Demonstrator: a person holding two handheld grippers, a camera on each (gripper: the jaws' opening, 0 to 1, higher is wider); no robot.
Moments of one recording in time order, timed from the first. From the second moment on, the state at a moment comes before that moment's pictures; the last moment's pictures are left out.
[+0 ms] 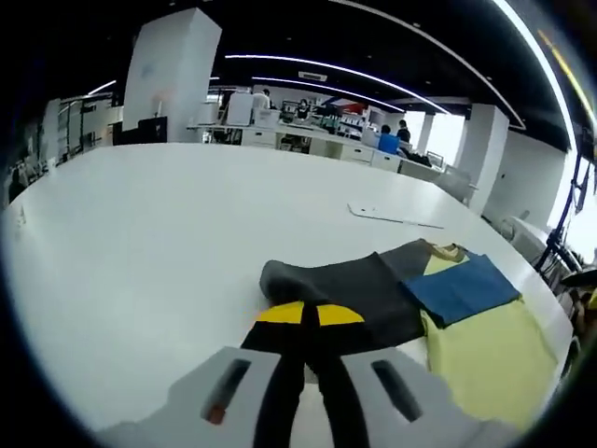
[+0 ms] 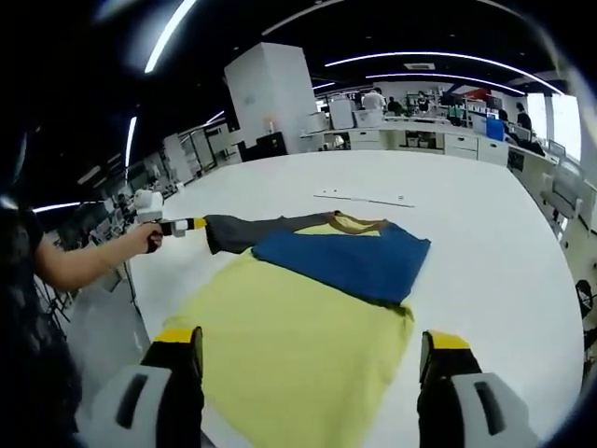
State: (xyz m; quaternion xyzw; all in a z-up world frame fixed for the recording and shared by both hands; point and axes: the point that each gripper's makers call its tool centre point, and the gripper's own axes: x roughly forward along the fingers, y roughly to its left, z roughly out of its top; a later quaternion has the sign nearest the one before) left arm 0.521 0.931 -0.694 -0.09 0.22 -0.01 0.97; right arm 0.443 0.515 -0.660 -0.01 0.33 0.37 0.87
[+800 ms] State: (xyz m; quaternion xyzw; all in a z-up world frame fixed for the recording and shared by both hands) left arm 0.571 0.836 -0.641 -0.03 0.18 -0.11 0.98; right arm 0.437 0.504 -0.665 0.00 0.32 0.36 0.87
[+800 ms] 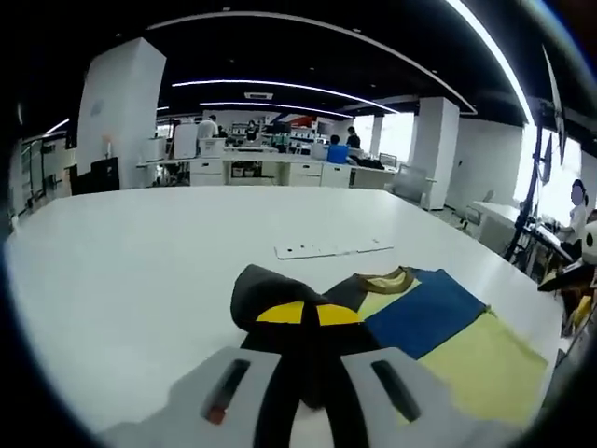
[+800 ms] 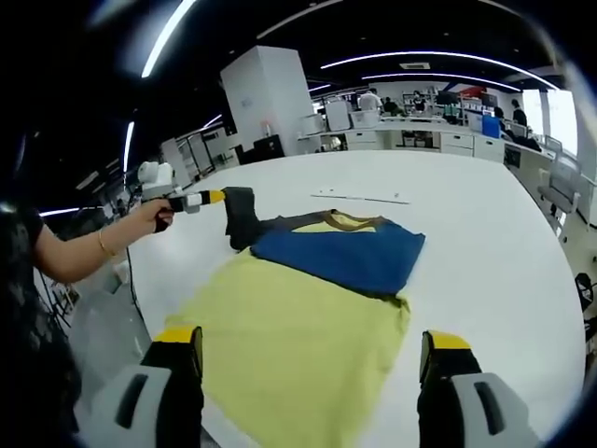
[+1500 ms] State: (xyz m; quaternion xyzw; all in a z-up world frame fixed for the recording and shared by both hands) left arm 0.598 0.734 -0.639 0.03 0.18 -0.20 0.96; right arm 0.428 0.502 -0.676 0.01 0.33 0.36 0.87
